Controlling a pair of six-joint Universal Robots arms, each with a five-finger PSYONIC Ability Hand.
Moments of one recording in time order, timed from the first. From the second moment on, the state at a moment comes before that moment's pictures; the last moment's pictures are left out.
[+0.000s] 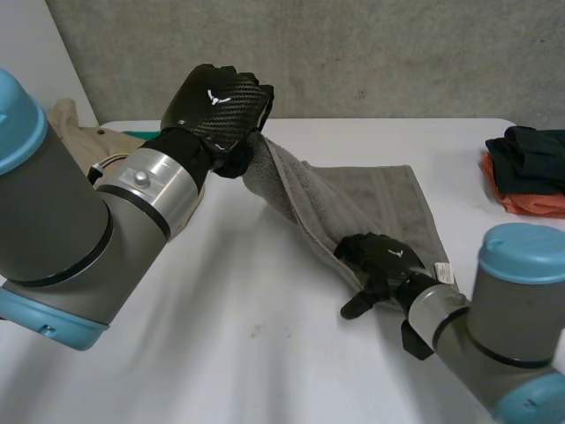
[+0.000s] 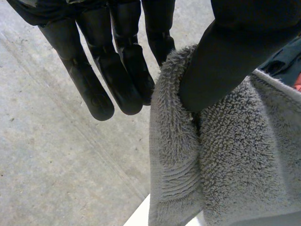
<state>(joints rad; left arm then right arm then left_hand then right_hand) 4.11 -1.79 -1.40 3.30 -1.47 3.51 2.02 -1.15 1.78 -0.25 1.37 3.31 1.14 1.20 1.19 1.20 0.98 0.43 0.49 0.49 0.48 0.30</state>
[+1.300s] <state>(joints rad) 4.25 -2.04 -1.32 3.17 -1.53 3.68 1.79 -1.13 1.19 0.33 1.44 2.33 1.14 1.20 1.19 1.20 0.98 0.99 1.17 1.19 1.19 0.99</state>
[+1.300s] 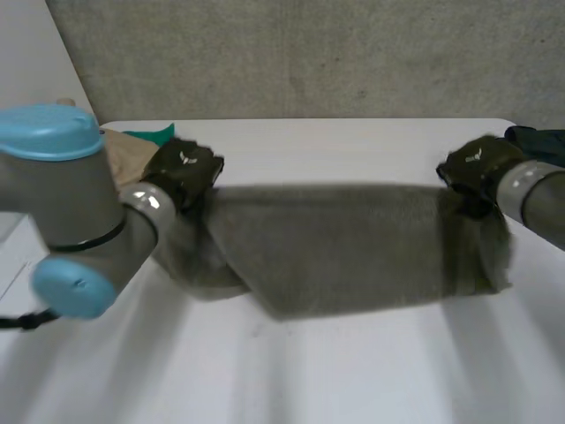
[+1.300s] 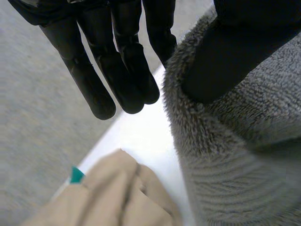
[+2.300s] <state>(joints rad) 4.29 -2.10 -1.73 3.75 -1.58 3.73 1.75 -1.01 1.61 -0.37 1.39 2.83 1.14 1.20 1.19 1.20 0.98 0.77 0.90 0.90 0.91 0.75</state>
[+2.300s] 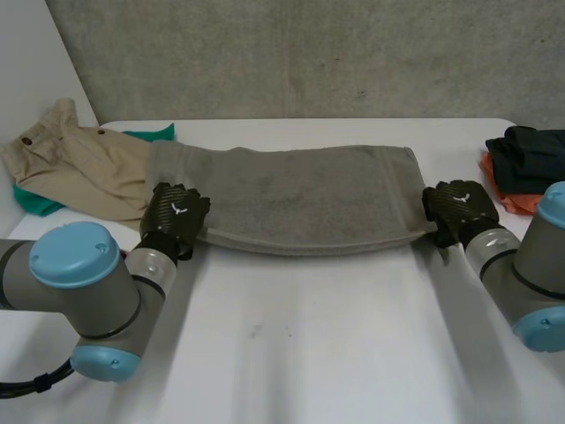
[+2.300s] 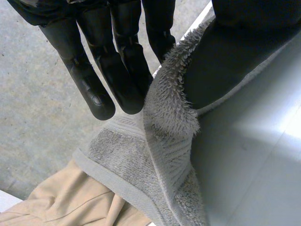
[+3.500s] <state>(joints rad) 4.57 -2.13 -1.74 3.70 -1.31 3.59 1.61 -1.11 1.65 -0.16 1.28 2.76 0.43 0.41 0.41 0.40 0.23 1.00 1.18 1.19 1.19 0.99</state>
